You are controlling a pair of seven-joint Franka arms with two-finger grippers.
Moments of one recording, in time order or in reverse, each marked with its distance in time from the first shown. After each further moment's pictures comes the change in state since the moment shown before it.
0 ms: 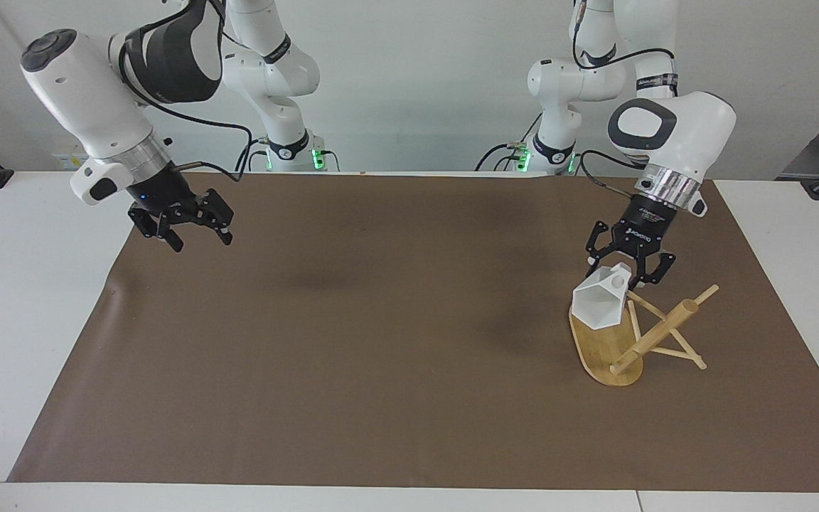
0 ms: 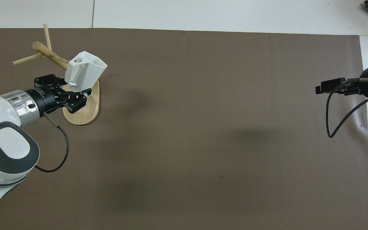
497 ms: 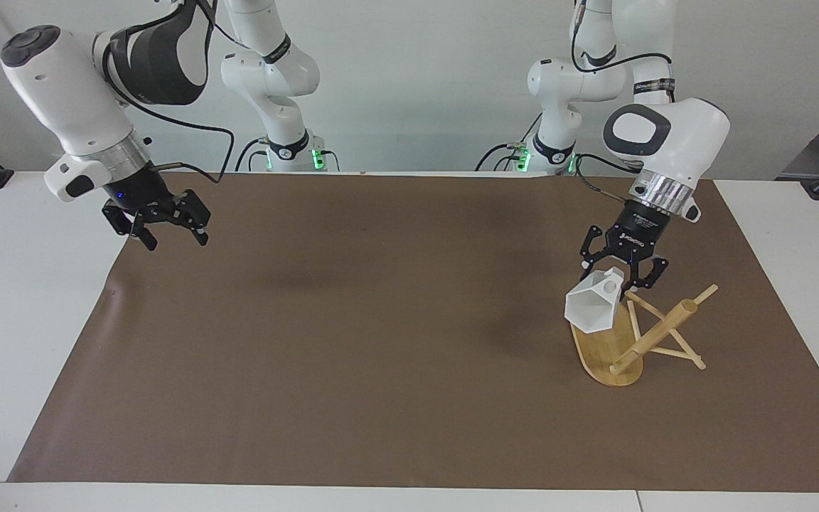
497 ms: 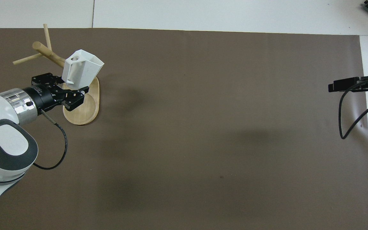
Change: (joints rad) left arm 0.003 0.018 0.012 0.014 0.000 0.011 -0.001; right arm 0.000 -0.017 -0.020 0.026 -0.039 0.009 -0.058
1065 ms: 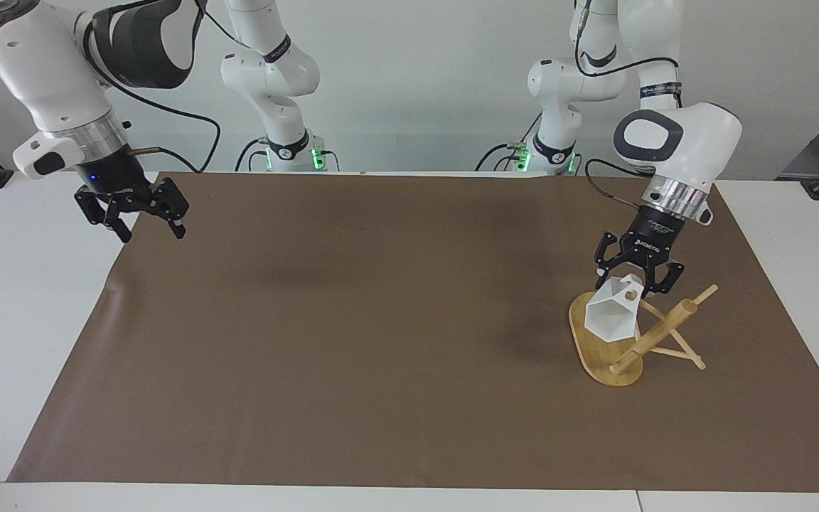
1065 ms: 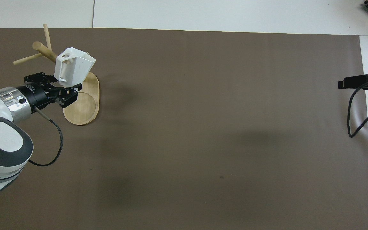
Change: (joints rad) left arm 0.025 0.017 0.007 0.008 0.000 0.020 -0.038; right arm 0.002 -0.007 -0.027 0.004 -0.005 0.016 -0.001
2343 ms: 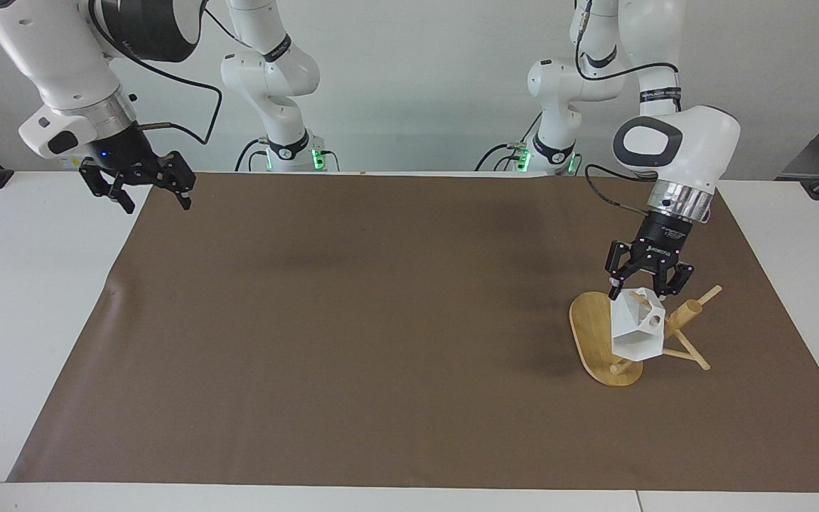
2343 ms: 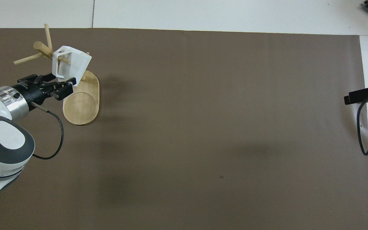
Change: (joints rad) left arm 0.007 0.020 0.003 0.000 0.000 0.082 -0.216; right arm 0.011 -0.022 0.021 0.075 -0.095 -0.221 -0.001
